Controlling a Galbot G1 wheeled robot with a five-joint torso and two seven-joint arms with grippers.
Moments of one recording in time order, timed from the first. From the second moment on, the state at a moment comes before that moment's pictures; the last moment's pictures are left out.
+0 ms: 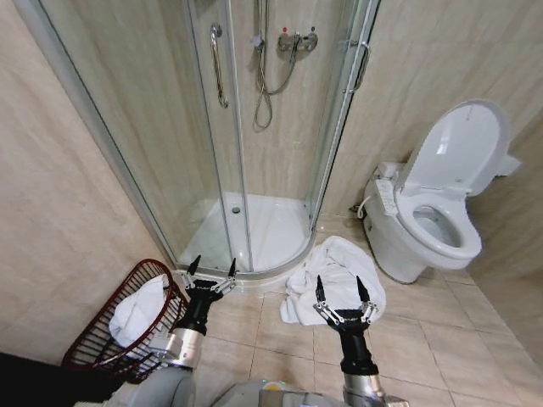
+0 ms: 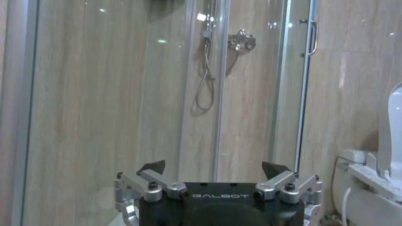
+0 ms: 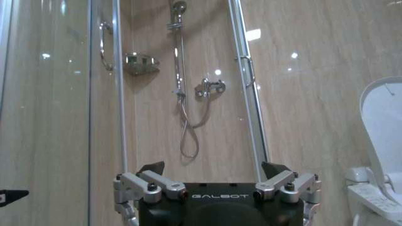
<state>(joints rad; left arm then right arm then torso) 1.85 -1.61 -0.52 -2.42 -0.05 -0.02 0.14 -1.99 1.61 0.38 2.28 0.01 0.55 -0.07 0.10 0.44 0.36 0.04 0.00</state>
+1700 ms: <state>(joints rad) 1.85 -1.61 -0.52 -2.42 -0.05 -0.02 0.14 -1.99 1.61 0.38 2.29 0.03 0.55 -0.08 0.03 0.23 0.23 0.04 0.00</state>
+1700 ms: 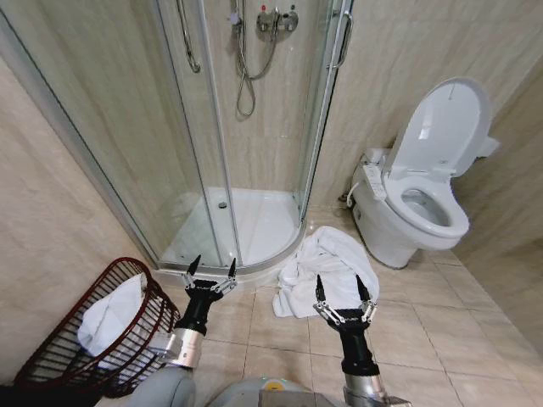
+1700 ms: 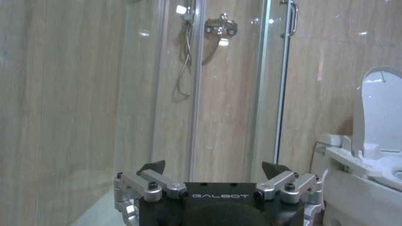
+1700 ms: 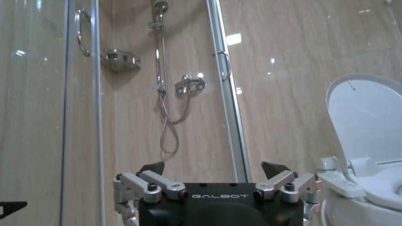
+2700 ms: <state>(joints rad) 1.85 -1.61 -0.52 -2.42 -0.05 -0.02 0.14 -1.98 1.61 0.37 2.27 0.04 0.55 -0.08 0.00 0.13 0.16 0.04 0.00</state>
